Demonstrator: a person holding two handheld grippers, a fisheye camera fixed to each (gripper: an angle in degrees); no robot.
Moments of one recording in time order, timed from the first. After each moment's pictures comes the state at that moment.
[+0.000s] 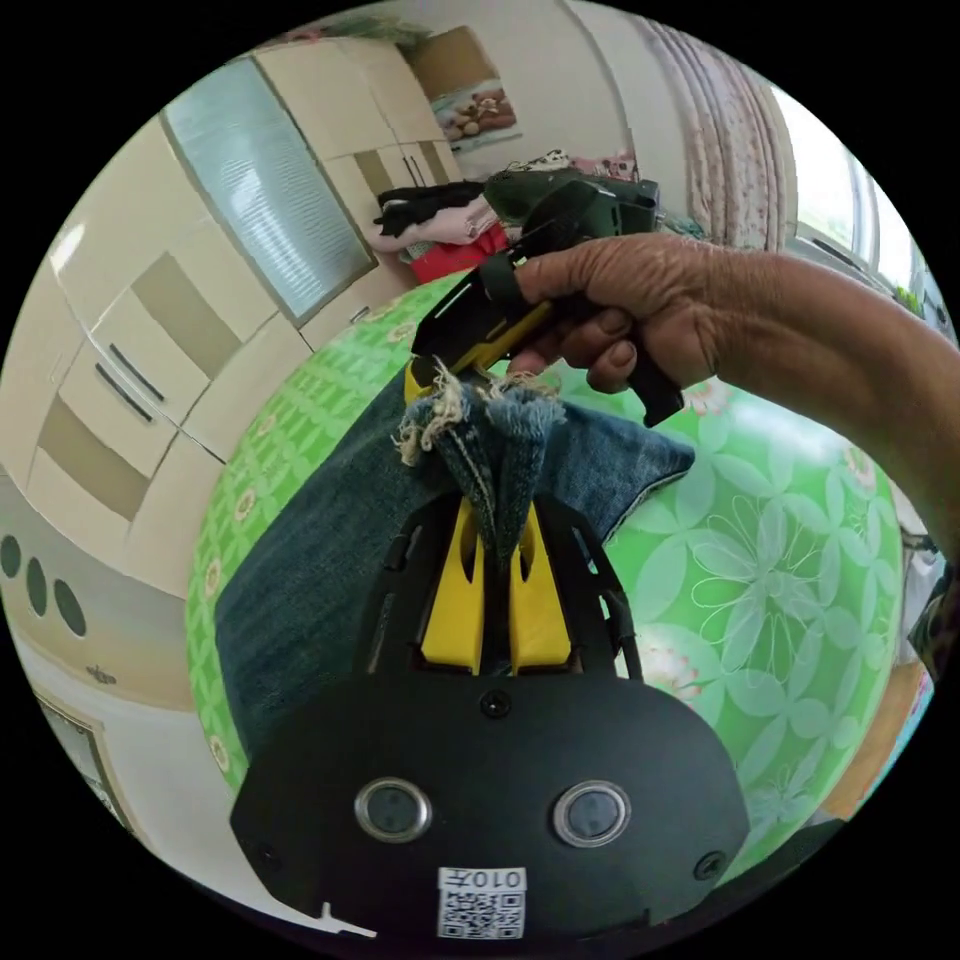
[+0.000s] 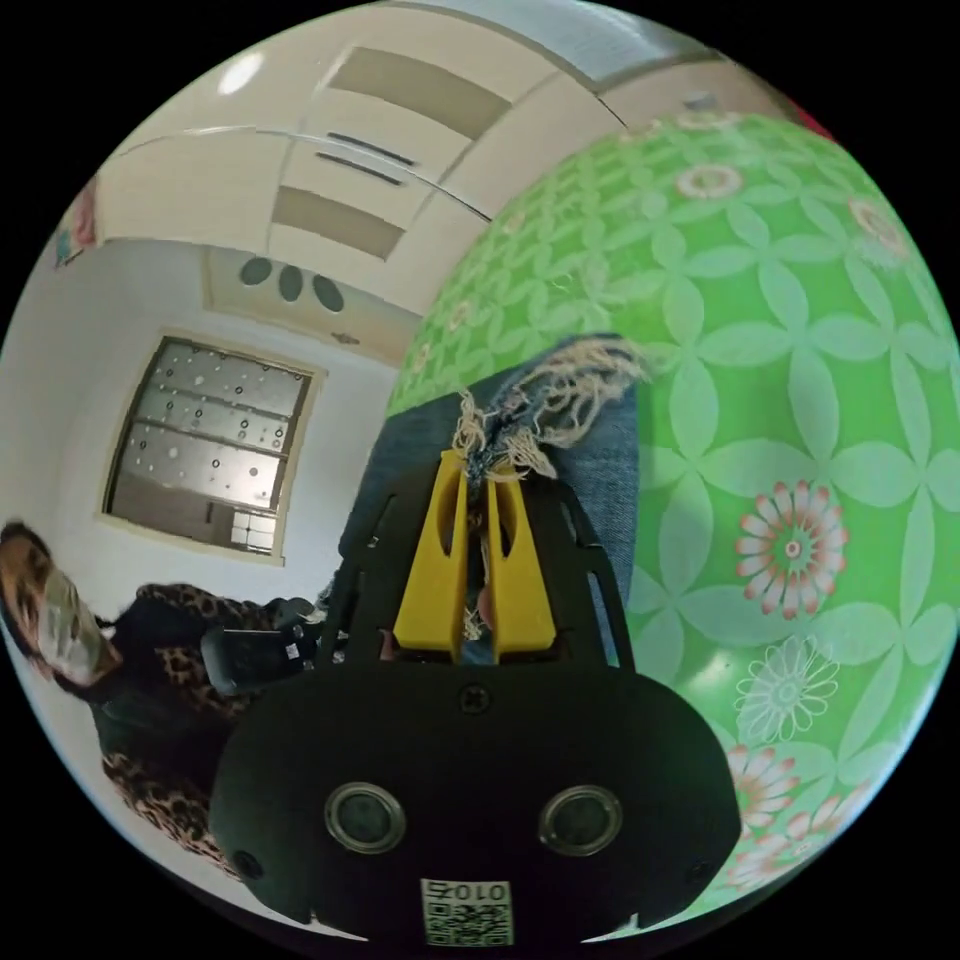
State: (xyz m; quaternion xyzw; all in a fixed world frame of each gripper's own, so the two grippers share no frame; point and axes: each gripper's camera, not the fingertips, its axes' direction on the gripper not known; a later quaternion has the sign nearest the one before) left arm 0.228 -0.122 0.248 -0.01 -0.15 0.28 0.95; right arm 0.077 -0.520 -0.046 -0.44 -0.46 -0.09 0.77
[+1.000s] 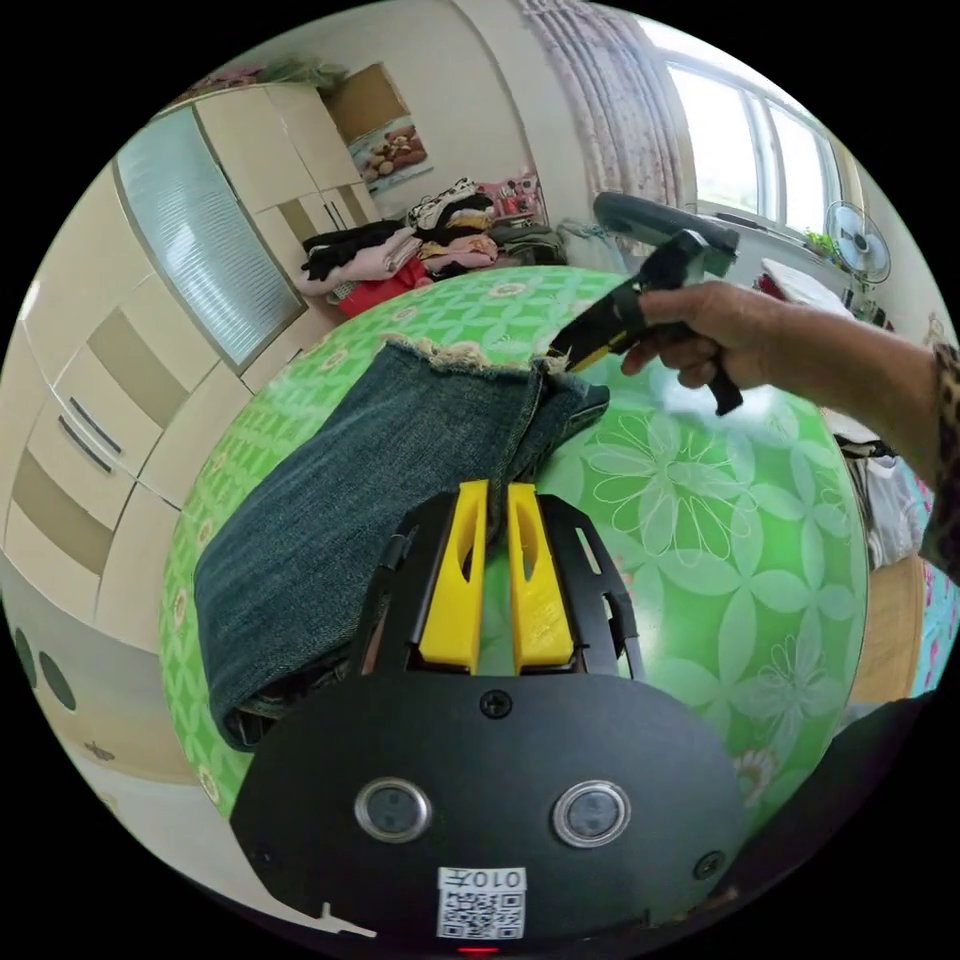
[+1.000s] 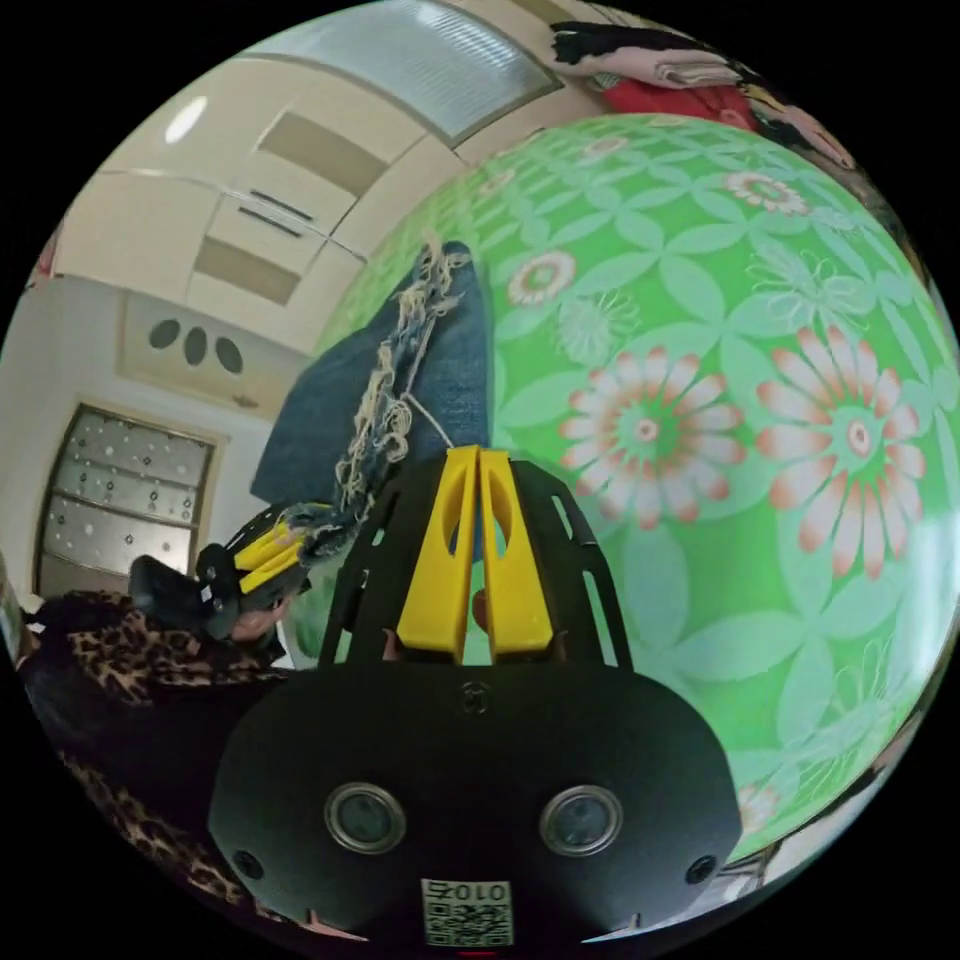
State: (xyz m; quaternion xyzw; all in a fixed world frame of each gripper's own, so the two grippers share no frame) left arm 0.140 -0.095 0.212 -0.03 -0.04 0.35 0.93; right arm 0.206 -0.403 -0.126 -0.42 -0.28 0.01 0.86
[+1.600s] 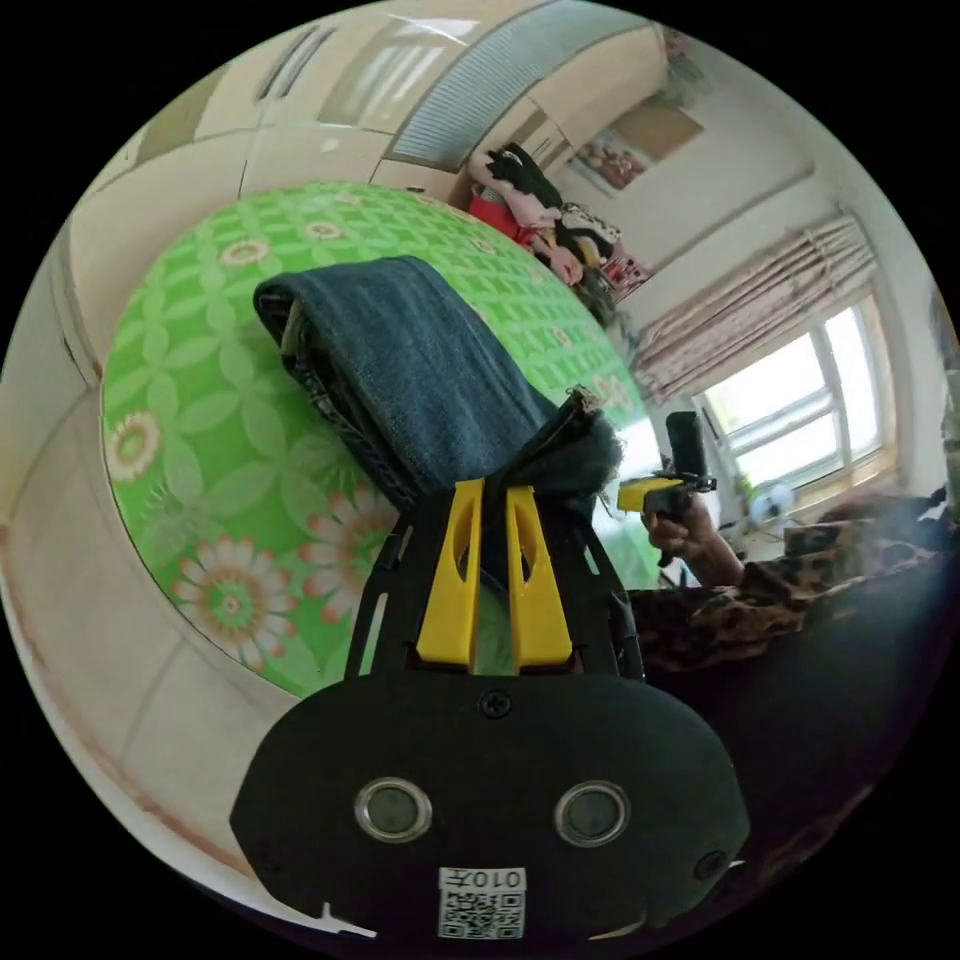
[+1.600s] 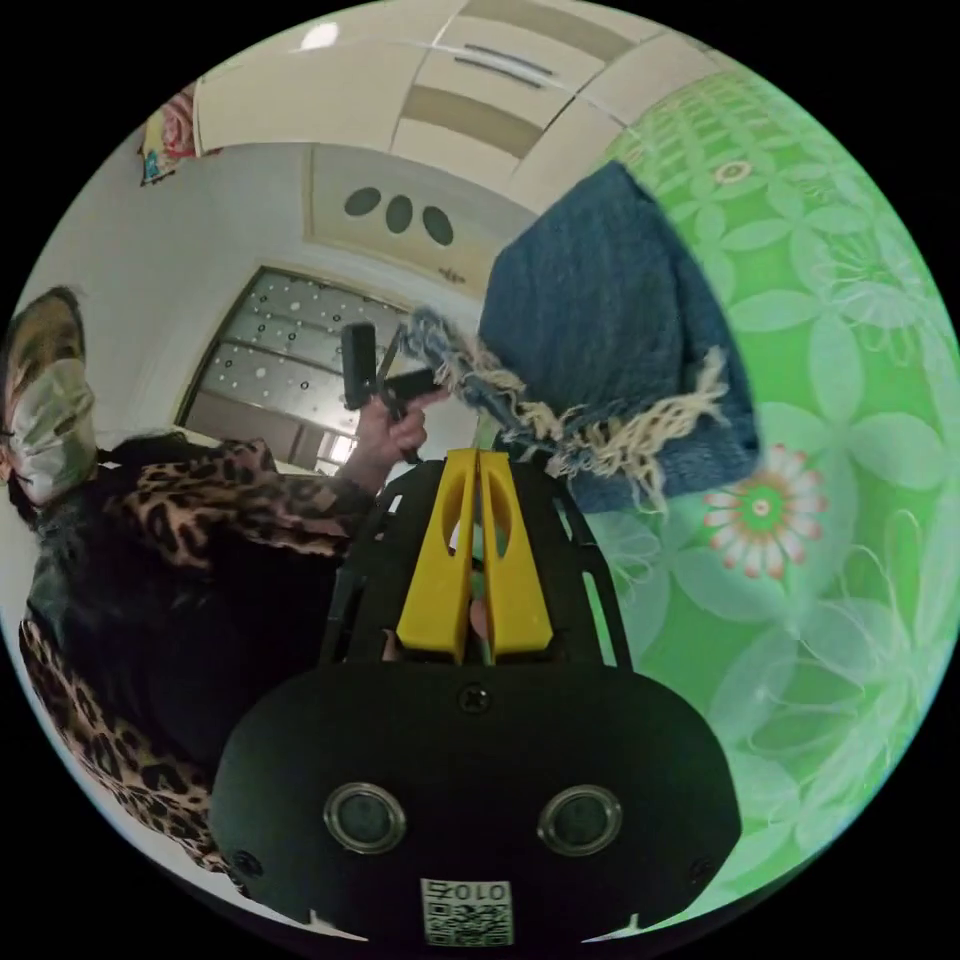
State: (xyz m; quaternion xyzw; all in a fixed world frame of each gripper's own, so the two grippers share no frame) left arm -0.247 -0.050 0.079 -0.13 0.21 -0.01 0.97; right arm 0.083 -0.299 -0.220 -0.48 -0.55 -0.07 0.68
